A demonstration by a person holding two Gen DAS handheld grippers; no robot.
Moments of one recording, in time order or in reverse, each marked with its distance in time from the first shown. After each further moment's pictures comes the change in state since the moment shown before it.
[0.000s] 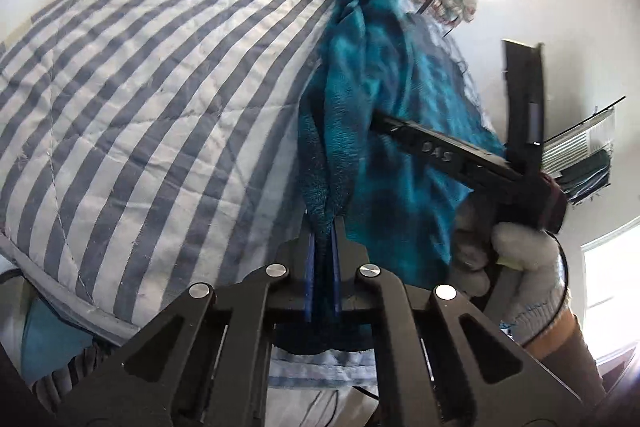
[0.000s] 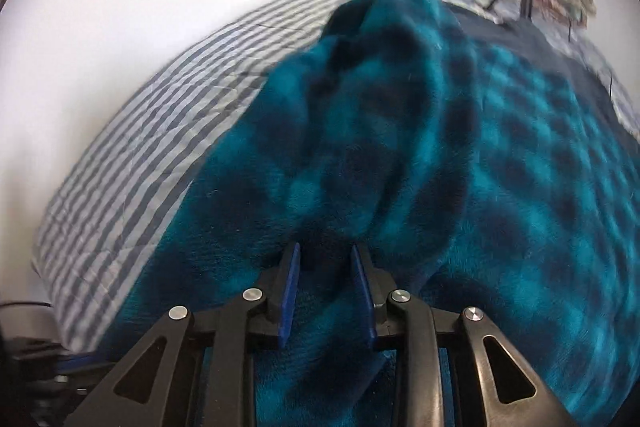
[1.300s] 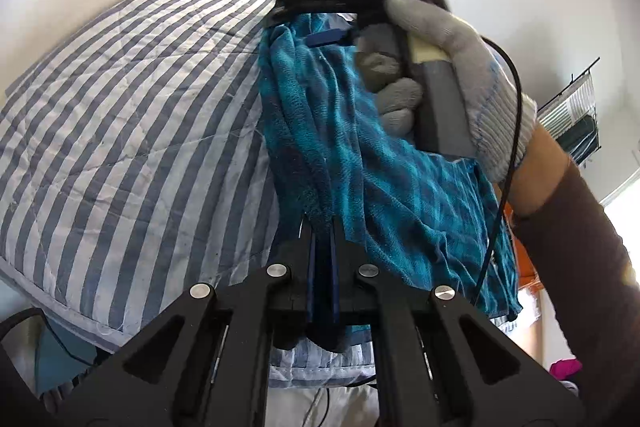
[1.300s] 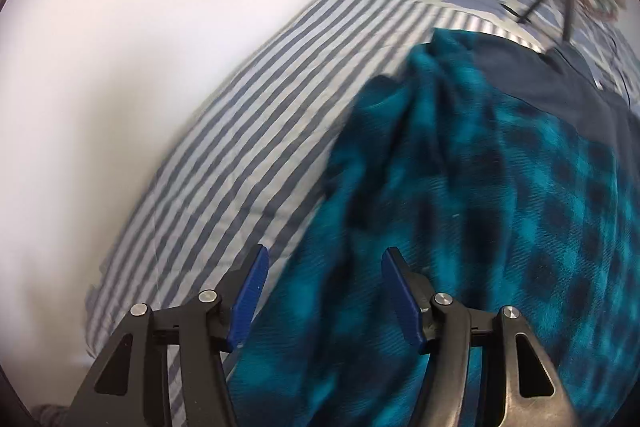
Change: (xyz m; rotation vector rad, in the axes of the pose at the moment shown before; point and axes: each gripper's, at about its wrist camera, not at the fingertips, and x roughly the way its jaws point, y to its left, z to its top) left arm -0.015 -0.052 0.006 0.156 -0.057 -0.029; right arm 0.026 -0.001 0.138 0.066 0.106 0.111
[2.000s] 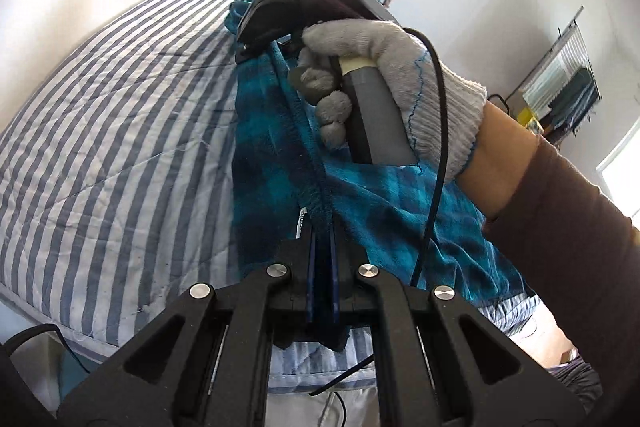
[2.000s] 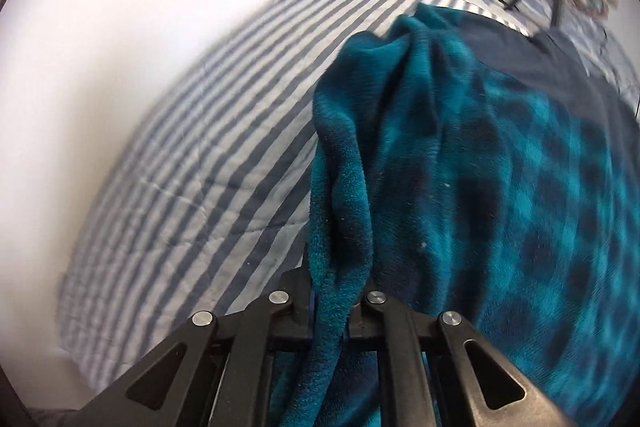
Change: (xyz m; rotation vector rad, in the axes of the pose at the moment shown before) left arm 0.006 -0.054 -0.004 0.167 -0.001 0.036; right arm 0.008 -0.025 -0.024 0.045 -0.012 -0.019
